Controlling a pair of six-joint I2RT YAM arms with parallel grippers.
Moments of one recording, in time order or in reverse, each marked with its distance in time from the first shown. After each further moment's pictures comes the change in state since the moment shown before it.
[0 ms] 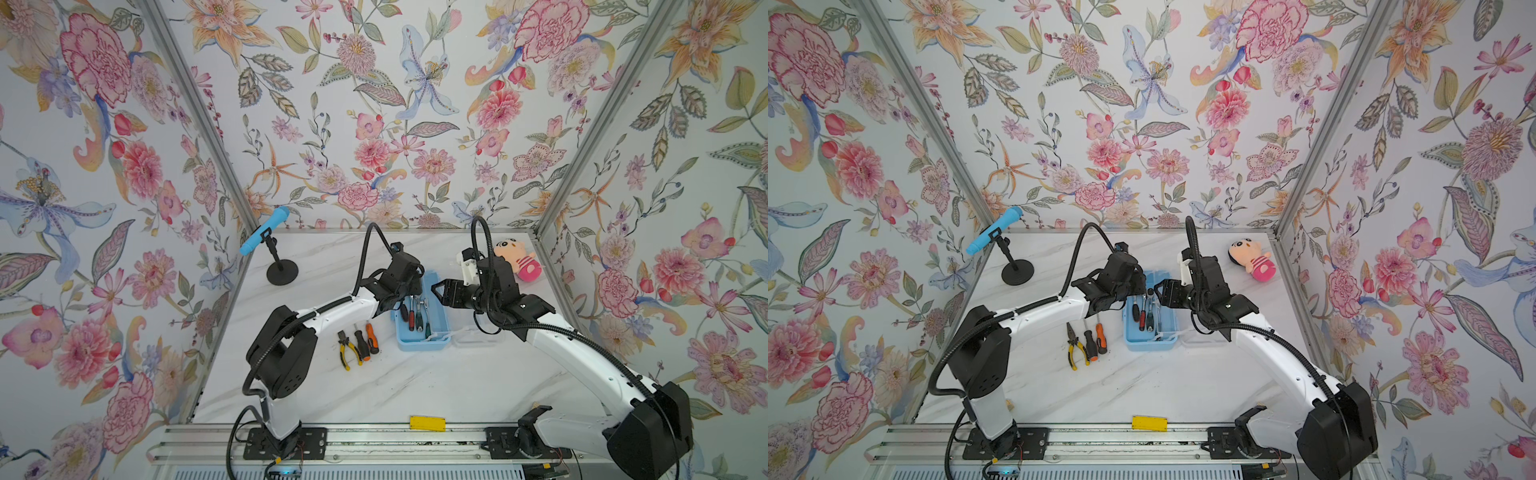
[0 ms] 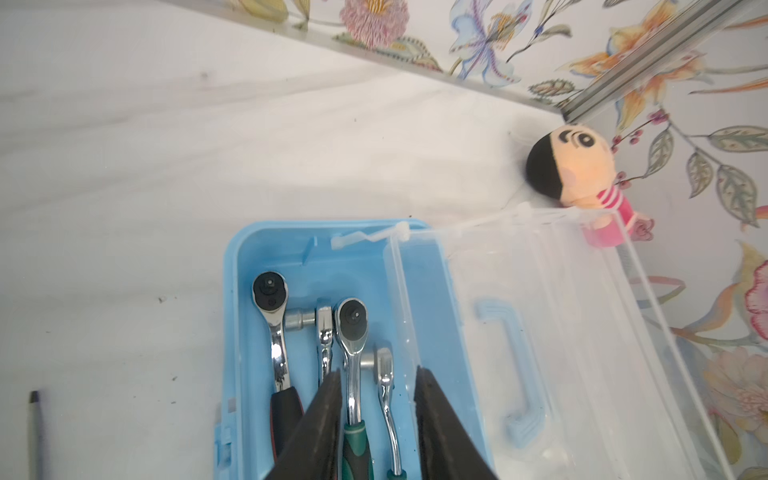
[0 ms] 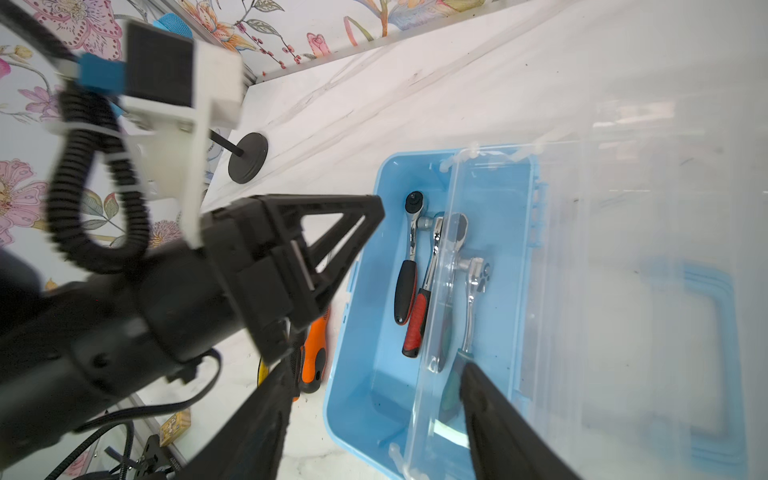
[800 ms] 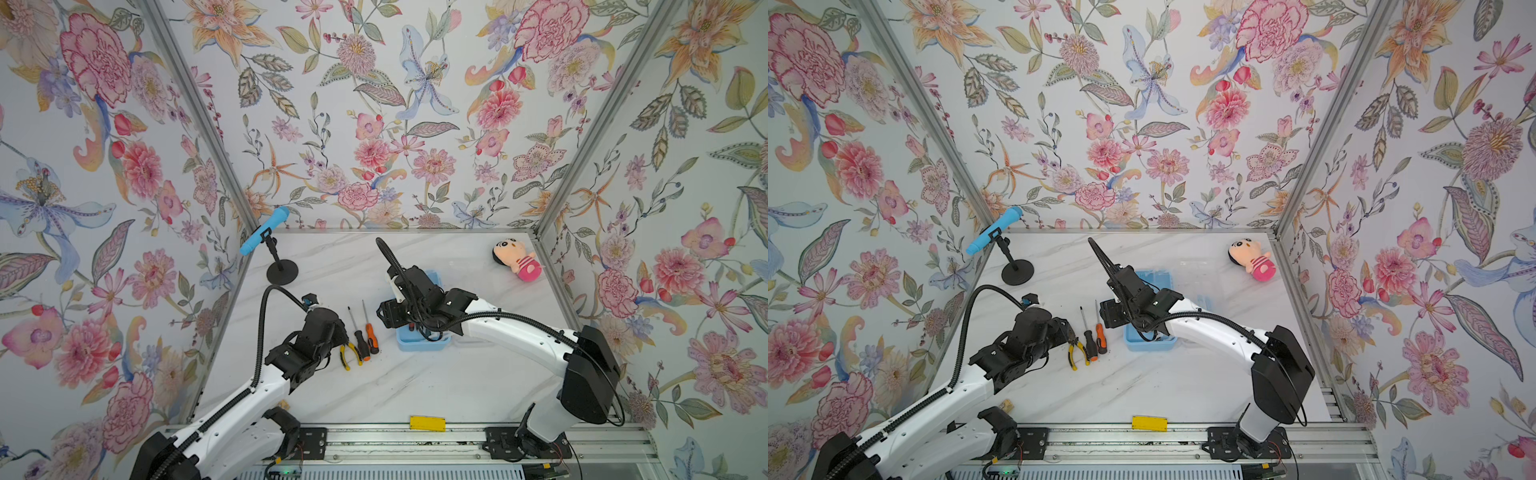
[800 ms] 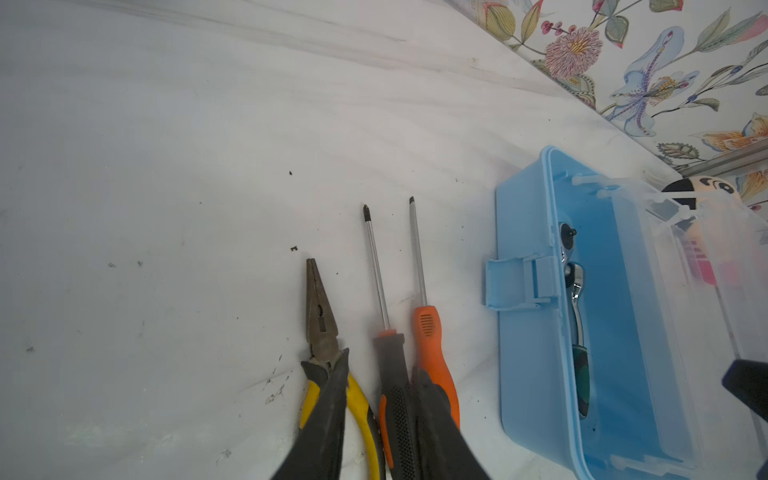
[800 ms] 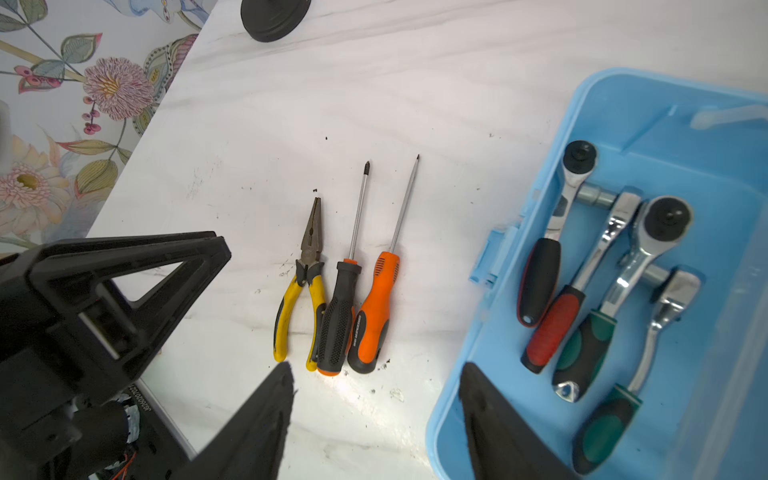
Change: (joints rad) left arm 0.190 -0.820 -0.813 -0.146 -0.045 -0.138; right arm 0.404 0.417 0.313 -0.111 0.193 -0.042
